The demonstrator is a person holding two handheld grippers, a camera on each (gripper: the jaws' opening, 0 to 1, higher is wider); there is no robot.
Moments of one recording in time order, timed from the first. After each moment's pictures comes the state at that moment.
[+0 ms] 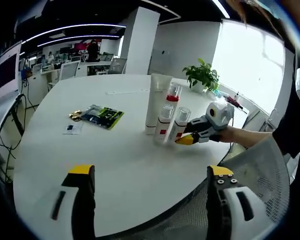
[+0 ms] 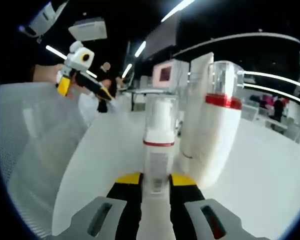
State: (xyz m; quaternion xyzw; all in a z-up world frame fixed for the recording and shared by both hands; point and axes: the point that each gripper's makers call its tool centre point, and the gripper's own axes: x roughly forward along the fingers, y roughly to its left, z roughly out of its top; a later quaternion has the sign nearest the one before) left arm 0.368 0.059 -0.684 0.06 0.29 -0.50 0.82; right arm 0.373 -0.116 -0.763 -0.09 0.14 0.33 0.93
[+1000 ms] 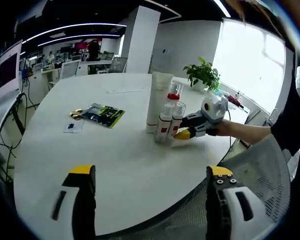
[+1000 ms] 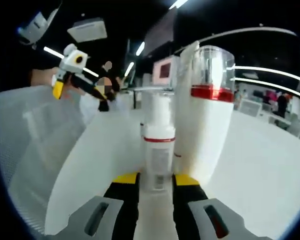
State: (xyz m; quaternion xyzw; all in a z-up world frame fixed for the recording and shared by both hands) left arm 0.368 0.061 -0.686 0.06 0.30 -0.49 0.82; right arm 0.382 -0.130 -0.764 -0.07 0.16 0.34 0.92
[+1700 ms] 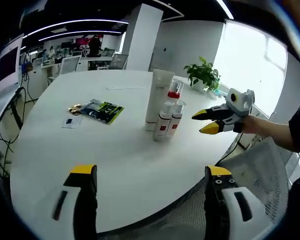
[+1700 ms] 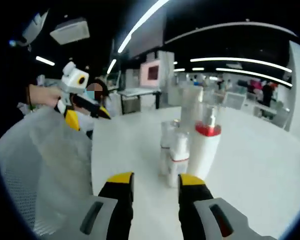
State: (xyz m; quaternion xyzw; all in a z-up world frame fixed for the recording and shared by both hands) left arm 0.366 0.061 -0.691 0.04 0.32 -0.49 0.81; right arm 0.320 -0.115 -0.684 -0.05 0.19 0.27 0.94
